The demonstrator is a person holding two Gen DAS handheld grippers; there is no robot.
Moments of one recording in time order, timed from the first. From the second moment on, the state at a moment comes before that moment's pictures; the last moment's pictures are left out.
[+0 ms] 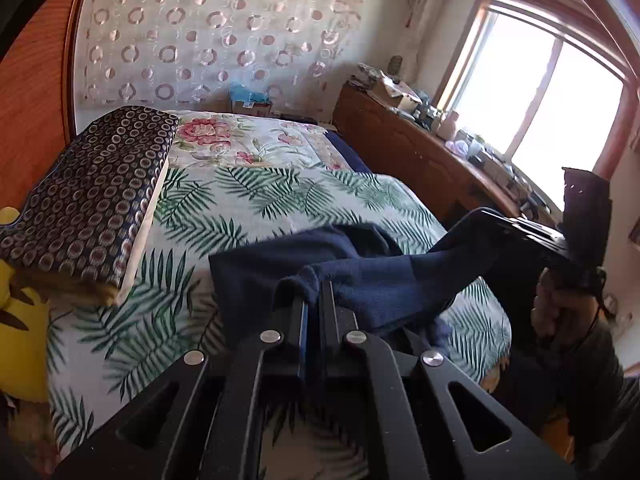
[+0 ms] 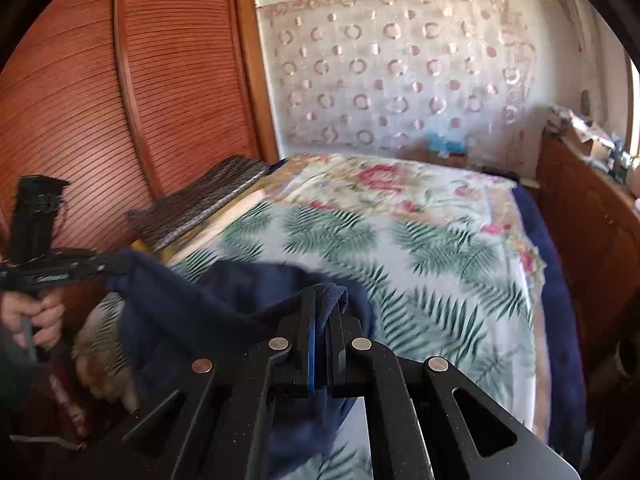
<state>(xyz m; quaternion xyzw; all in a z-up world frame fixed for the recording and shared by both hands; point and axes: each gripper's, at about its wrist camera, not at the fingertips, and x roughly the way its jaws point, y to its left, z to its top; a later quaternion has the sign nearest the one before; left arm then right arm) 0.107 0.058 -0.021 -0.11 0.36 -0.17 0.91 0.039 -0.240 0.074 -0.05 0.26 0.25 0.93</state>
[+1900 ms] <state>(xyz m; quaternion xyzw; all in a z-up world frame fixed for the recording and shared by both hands) 0.040 0.086 -0.073 -0.12 0.36 -0.12 0.92 -0.084 -0.142 -0.006 -0.16 0.29 0.38 0.86</state>
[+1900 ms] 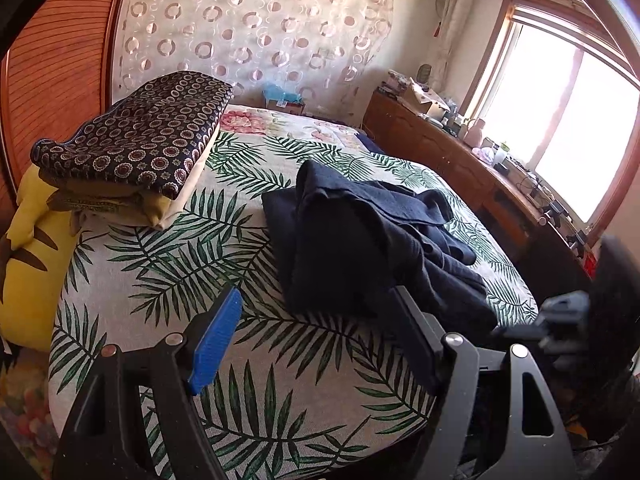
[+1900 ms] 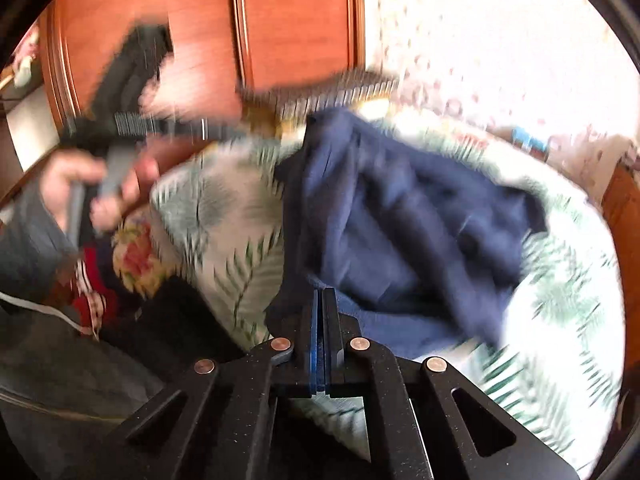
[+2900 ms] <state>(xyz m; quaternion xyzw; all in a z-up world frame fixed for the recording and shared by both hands) 0.142 0.053 -0.093 -0.04 0.41 -0.12 0.90 0.010 -0.221 0.009 -0.15 0.31 0.25 0.90</state>
